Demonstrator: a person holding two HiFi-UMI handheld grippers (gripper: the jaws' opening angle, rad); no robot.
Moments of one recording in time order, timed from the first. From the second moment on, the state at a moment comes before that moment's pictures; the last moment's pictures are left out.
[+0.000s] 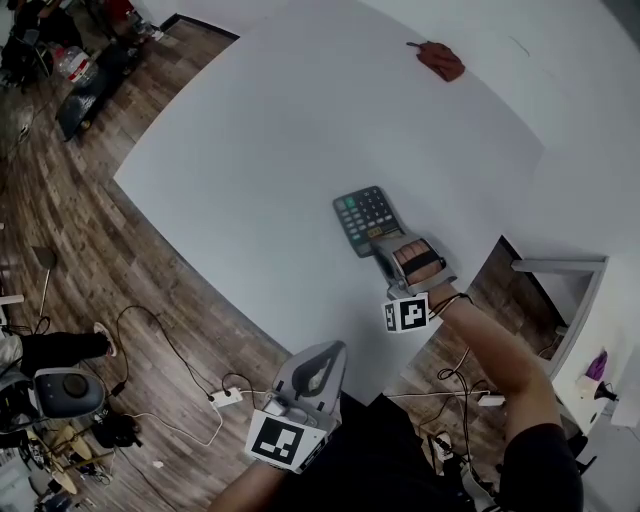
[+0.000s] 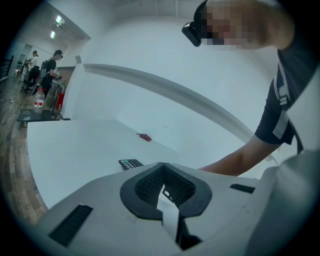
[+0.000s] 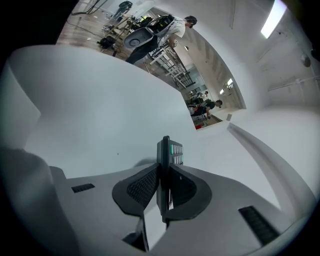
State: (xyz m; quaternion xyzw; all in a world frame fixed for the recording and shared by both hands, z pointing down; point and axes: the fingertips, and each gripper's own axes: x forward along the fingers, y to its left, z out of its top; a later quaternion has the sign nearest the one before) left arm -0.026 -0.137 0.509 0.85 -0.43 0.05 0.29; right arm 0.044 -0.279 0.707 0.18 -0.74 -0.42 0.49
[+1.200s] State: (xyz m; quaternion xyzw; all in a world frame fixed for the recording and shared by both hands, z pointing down) left arm -0.055 -0.085 0.384 0.88 -0.46 0.01 0.14; right arm -0.007 -0.121 0.393 0.36 -0.80 -0.31 0.36
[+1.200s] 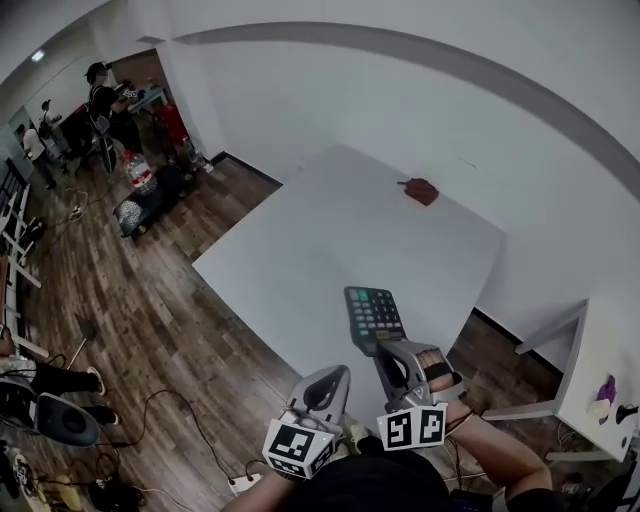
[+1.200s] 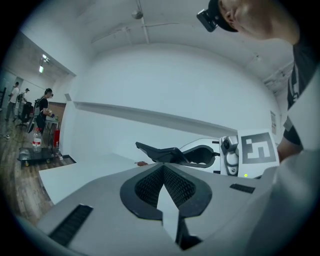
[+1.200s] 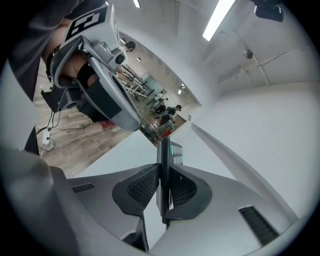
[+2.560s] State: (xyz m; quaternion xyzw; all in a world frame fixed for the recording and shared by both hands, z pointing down) left arm -0.042 -0.076 0.348 0.88 -0.46 0.01 0.10; right arm 0.001 -0.112 0.363 0.40 -0.85 -0.20 0.27
